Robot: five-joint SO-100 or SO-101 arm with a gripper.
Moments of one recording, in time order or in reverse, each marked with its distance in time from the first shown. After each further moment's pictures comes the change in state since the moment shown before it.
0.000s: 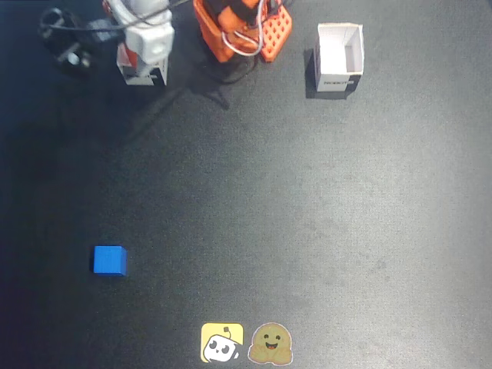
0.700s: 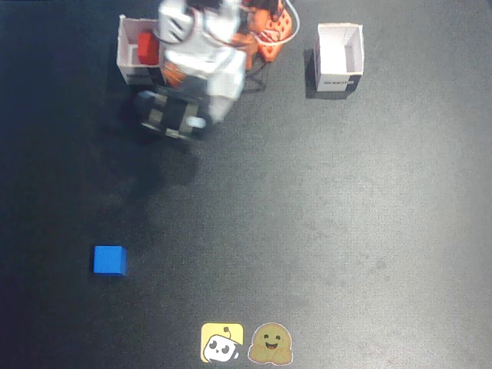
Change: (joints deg) arm -38.7 2.9 0.7 -3.7 2.4
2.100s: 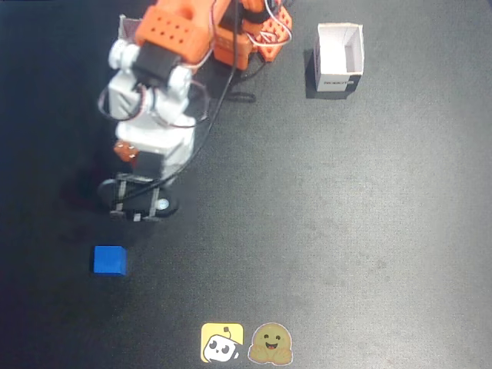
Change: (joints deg) arm 11.6 -40.1 -26.2 -13.8 -18.5
